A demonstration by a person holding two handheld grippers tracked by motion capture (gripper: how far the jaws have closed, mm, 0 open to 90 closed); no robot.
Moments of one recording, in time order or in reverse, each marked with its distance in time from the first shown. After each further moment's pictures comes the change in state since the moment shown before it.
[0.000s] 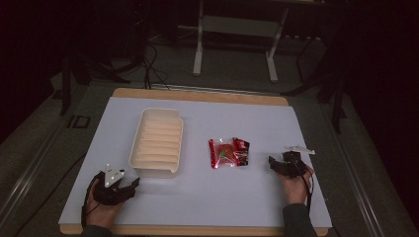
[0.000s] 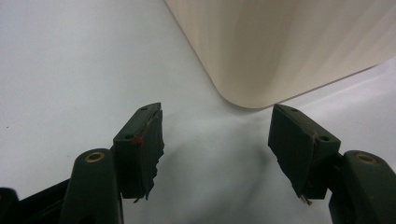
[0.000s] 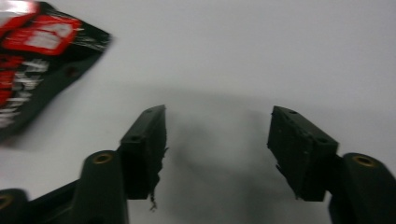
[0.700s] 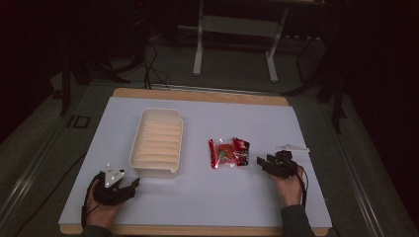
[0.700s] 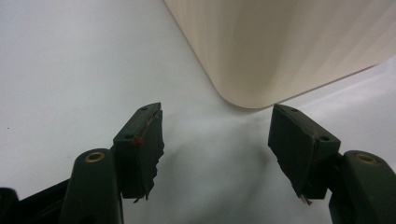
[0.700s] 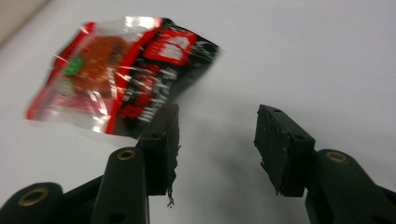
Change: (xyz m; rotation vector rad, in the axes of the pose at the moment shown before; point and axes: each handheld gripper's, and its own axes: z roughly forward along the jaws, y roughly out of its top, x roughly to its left) left arm -0.001 0.000 0.000 -0.002 0.002 0.004; right arm 0.032 0.010 -0.014 0.001 0.249 -0.025
